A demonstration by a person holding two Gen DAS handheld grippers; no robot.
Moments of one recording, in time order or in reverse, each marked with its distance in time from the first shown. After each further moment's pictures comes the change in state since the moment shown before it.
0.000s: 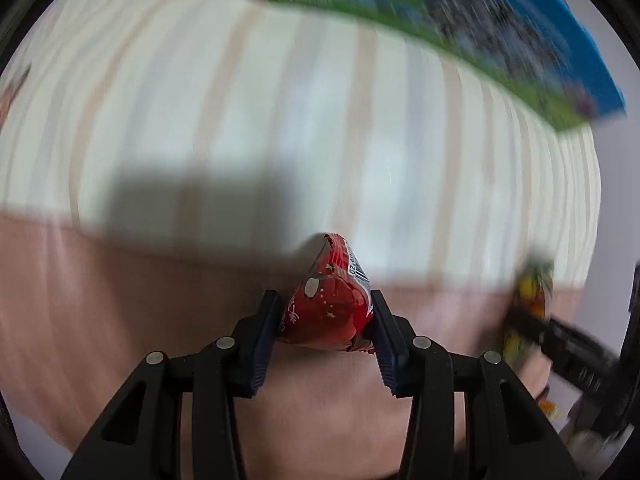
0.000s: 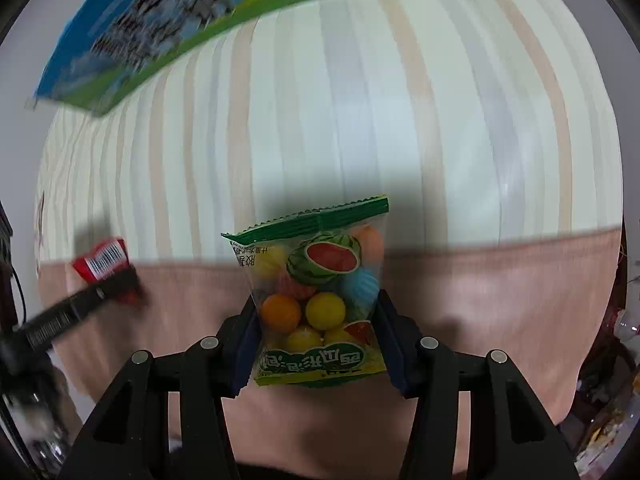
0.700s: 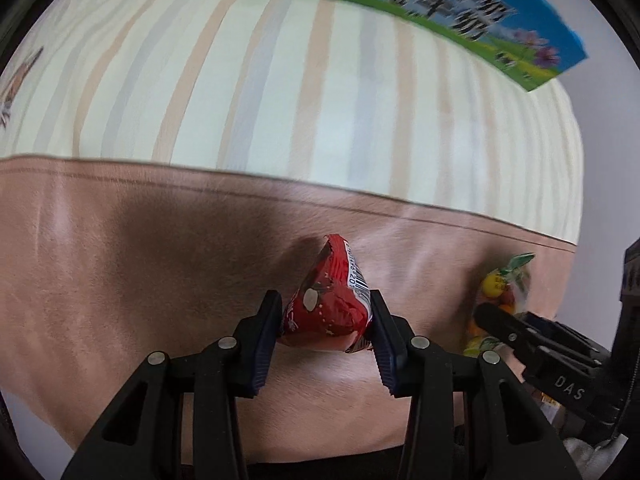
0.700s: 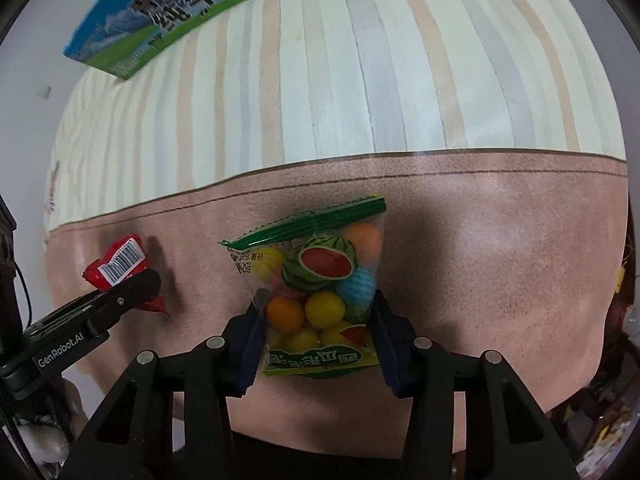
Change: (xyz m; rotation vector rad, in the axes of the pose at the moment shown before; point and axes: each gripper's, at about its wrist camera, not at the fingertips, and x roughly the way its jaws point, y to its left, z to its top) left arm -0.024 -0.020 -0.032 0.038 -0.039 -0.002; right arm 0.002 0.014 -0.055 0.001 -0.014 0.052
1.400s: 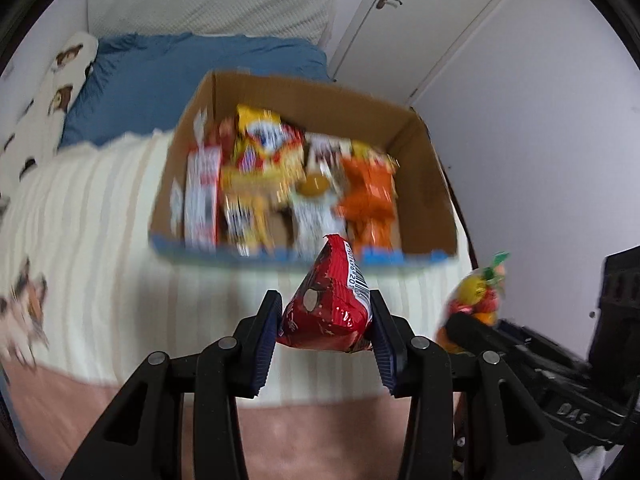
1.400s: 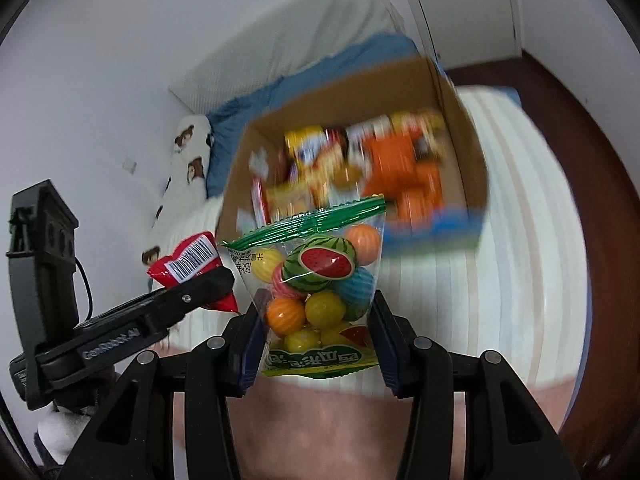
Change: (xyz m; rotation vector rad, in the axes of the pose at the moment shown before) left arm -0.157 -0.064 0.173 0.101 -0.275 -0.122; right arm -0.208 0.048 0.153 -0.097 -0.344 0.212
